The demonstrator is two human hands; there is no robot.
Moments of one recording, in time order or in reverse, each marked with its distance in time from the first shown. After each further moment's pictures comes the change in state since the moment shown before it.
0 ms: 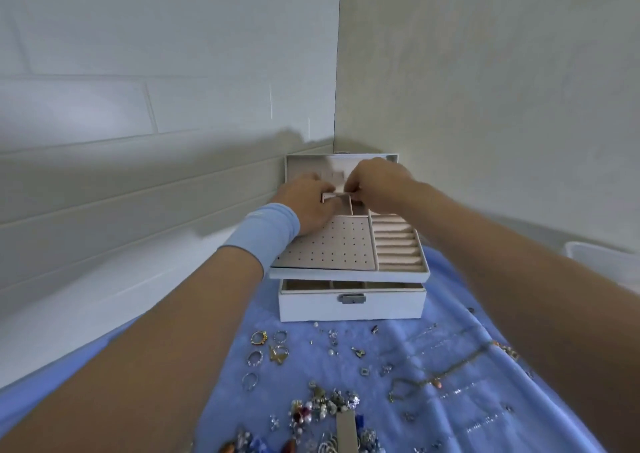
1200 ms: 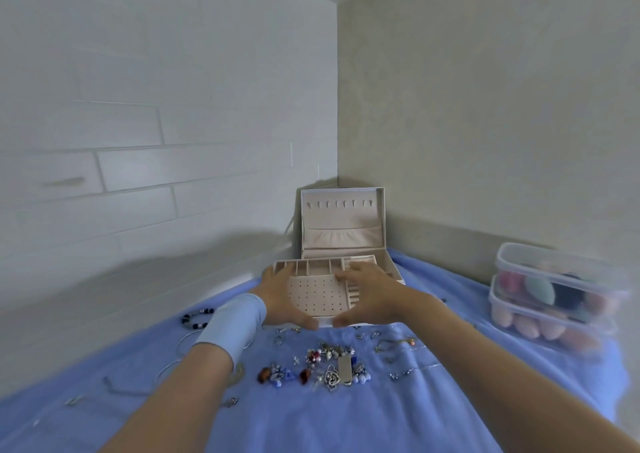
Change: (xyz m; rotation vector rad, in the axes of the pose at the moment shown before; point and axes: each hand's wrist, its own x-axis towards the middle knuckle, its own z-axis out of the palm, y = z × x) left_hand -0.188 -0.005 0.008 -0.105 -0.293 -0.302; right_hand -0.199 -0.060 0.019 0.413 -0.252 -0.067
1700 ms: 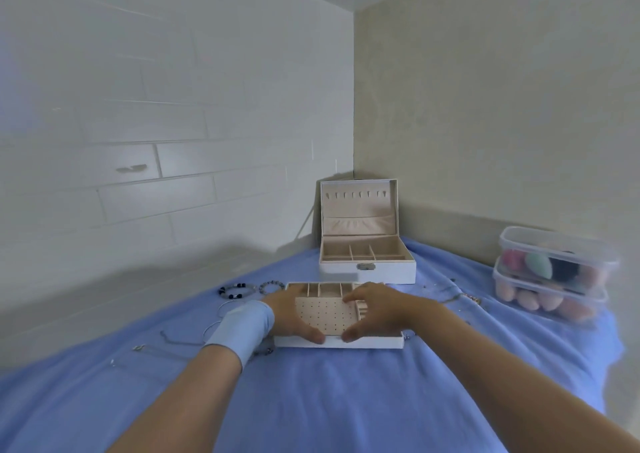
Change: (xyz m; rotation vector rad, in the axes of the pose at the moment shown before) left_hand -0.087 -0.025 0.021 0.010 -0.138 -0.068; right_hand -0.057 -0.036 0.039 0.026 -0.152 0.064
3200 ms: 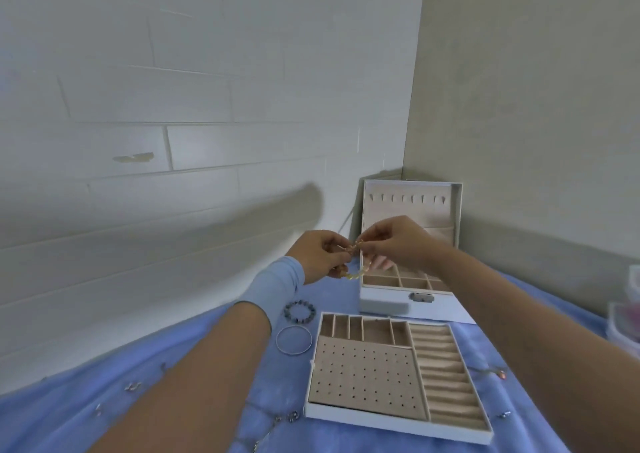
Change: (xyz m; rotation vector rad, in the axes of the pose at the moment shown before) left_hand 0.095 -0.008 -0.089 -0.756 0.290 0.262; right_hand 0.147 -0.036 -0.085 0.549 0.226 -0.159
